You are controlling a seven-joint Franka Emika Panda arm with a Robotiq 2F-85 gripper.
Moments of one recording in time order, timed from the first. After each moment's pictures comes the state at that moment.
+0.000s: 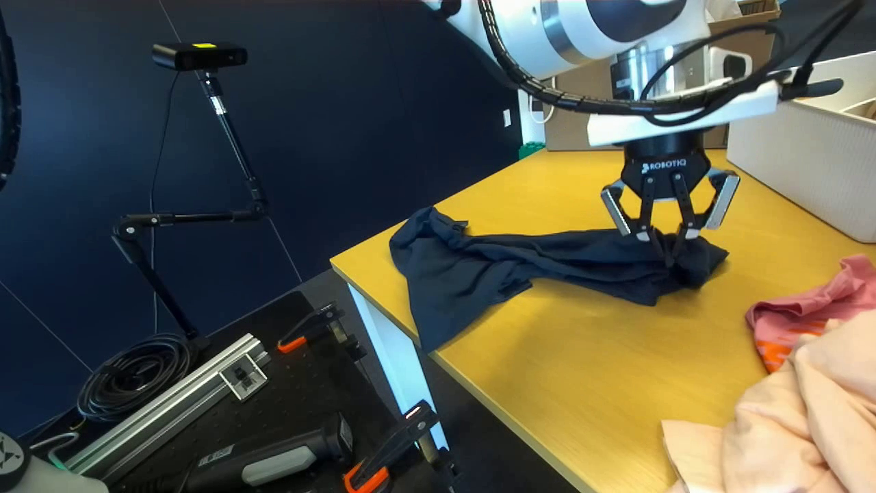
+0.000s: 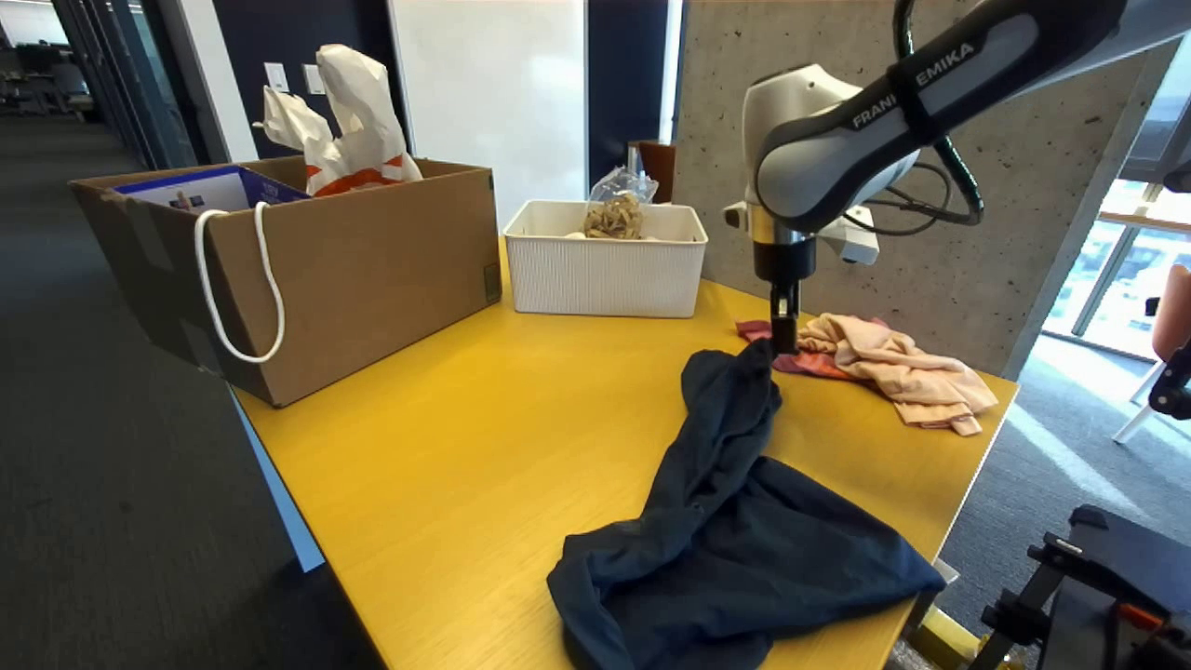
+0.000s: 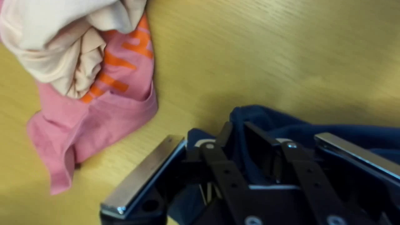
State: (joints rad) arm -0.15 0.85 -0.04 -1.36 -0.24 2.14 -0.55
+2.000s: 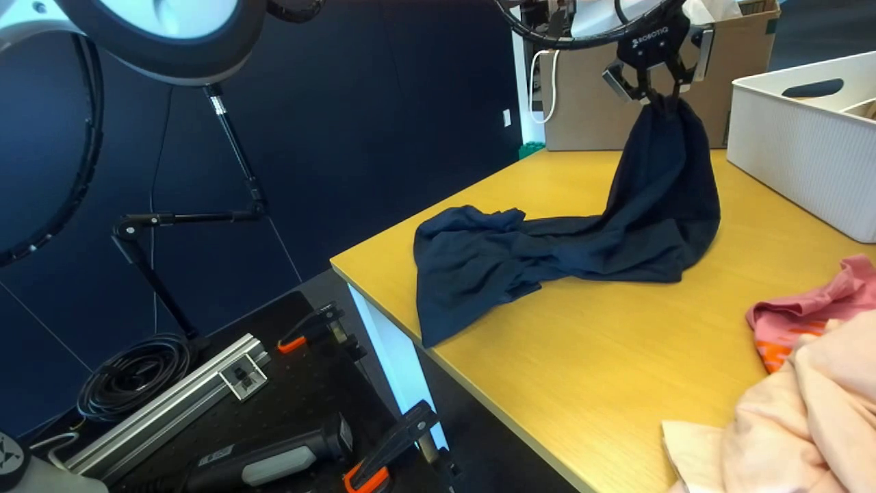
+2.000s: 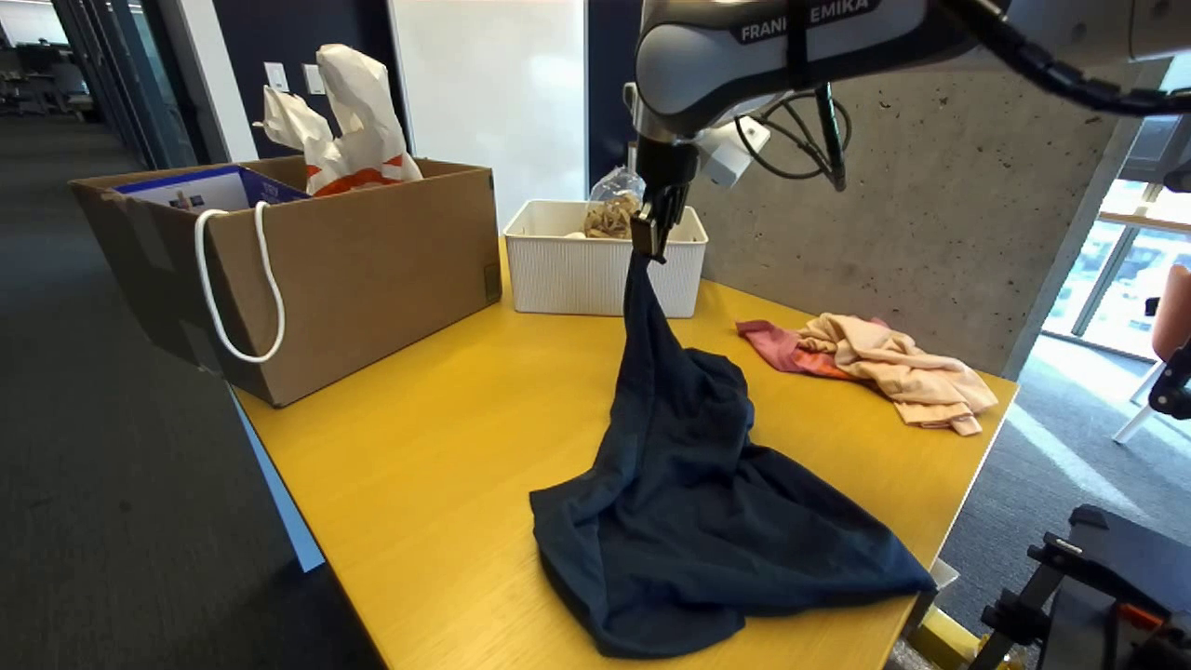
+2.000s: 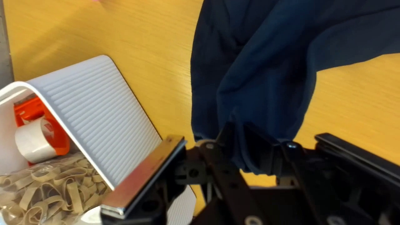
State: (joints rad) arm -0.04 1.18 -0.02 -0.56 -0.19 2.00 -0.37
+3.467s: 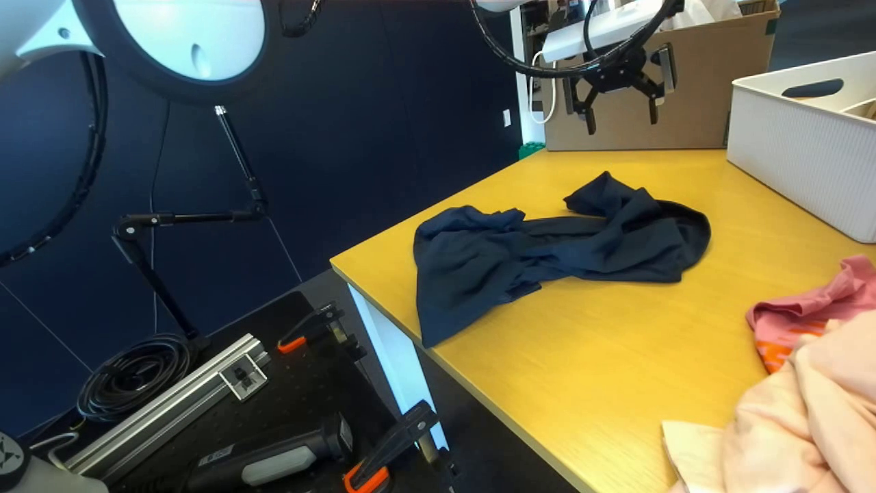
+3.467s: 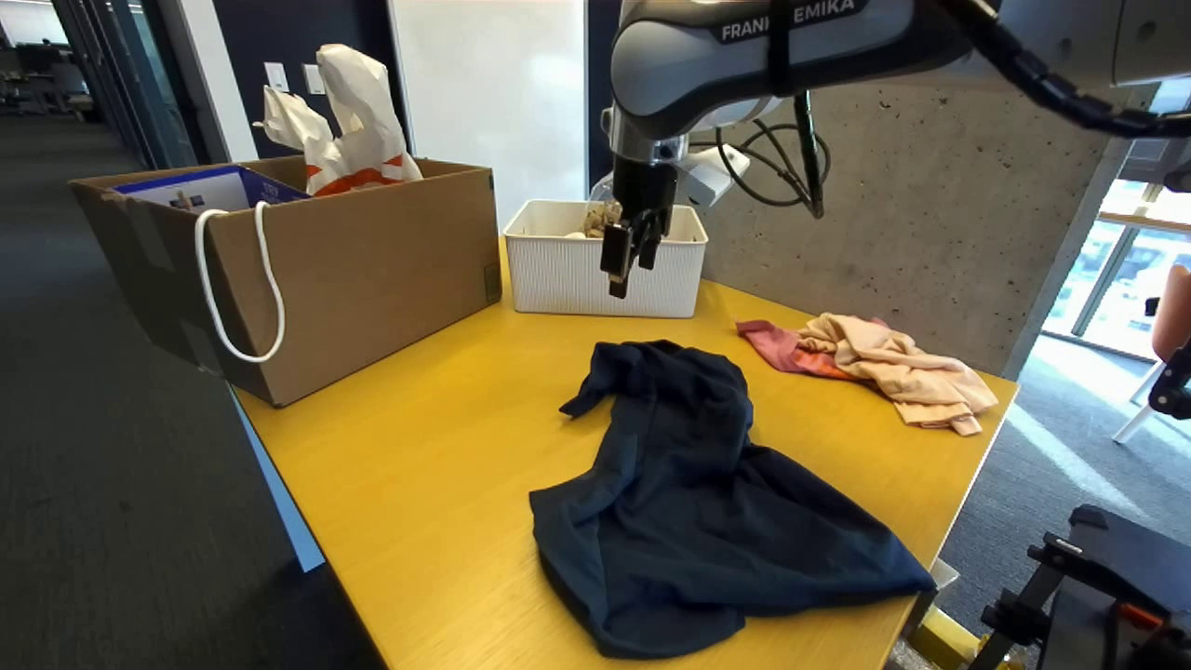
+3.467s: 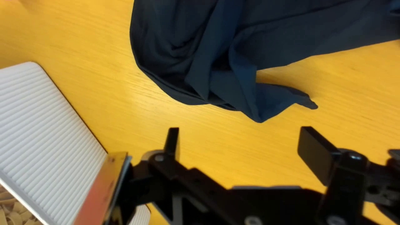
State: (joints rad) arm -0.02 1.22 0.06 -0.52 -0.15 1.91 -0.34
